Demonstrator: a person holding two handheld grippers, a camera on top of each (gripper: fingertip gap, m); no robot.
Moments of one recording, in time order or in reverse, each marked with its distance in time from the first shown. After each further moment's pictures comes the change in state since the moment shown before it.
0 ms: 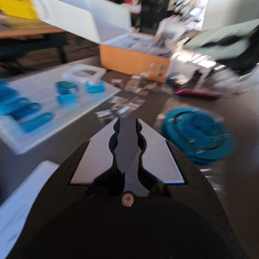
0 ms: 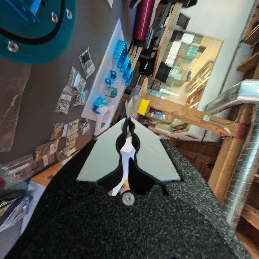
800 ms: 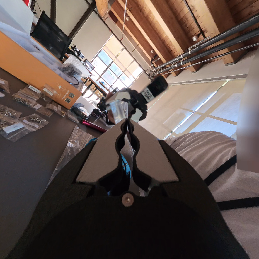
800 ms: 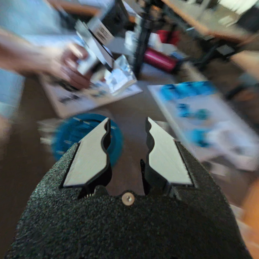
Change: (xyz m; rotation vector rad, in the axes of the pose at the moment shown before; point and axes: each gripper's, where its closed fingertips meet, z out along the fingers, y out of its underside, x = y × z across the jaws) left arm 0.065 -0.061 -0.017 0.243 0.769 -0.663; right arm -0.011 -0.063 0.002 0.464 -0.451 1.356
